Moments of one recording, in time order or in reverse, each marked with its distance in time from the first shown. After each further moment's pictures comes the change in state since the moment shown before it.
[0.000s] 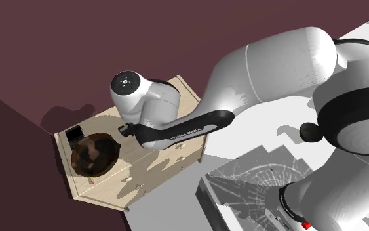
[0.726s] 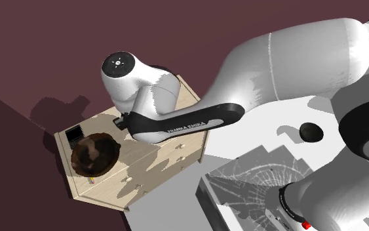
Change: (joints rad) arm -0.026 -0.081 0.035 0.047 0.084 -0.111 -0.065
